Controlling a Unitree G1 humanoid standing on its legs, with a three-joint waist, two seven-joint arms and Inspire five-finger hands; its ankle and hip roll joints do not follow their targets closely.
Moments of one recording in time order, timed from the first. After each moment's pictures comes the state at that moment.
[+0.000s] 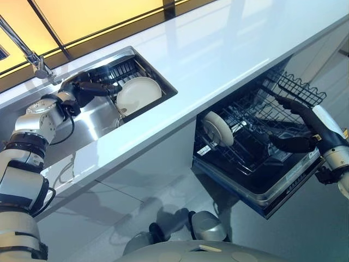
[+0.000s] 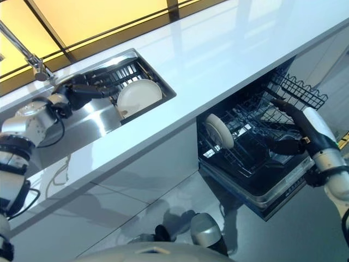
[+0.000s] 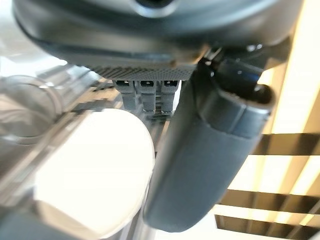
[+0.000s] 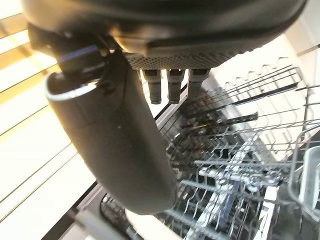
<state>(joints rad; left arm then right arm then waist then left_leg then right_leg) -0.80 0.91 -0.41 0.85 -0.93 0.14 -0.34 0.19 -0.99 -0.18 0.02 0.02 -0.18 -0.02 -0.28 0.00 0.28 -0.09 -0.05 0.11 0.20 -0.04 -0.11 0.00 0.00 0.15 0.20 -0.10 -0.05</state>
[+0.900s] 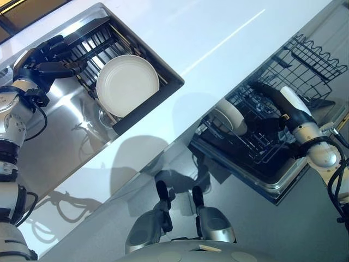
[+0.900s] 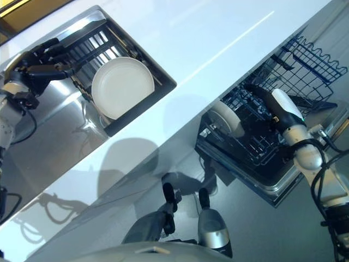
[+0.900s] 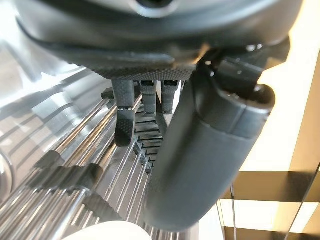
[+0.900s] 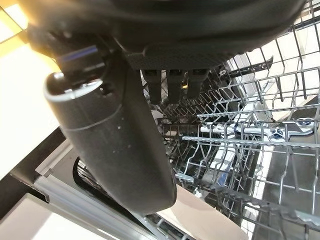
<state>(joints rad) -0.73 1.03 -0.19 0.72 -0.90 0.06 -0.20 -0.10 -0.98 0.08 0.02 -0.01 -0.10 -0.04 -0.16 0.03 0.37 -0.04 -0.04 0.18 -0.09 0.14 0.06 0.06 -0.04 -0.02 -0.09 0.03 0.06</state>
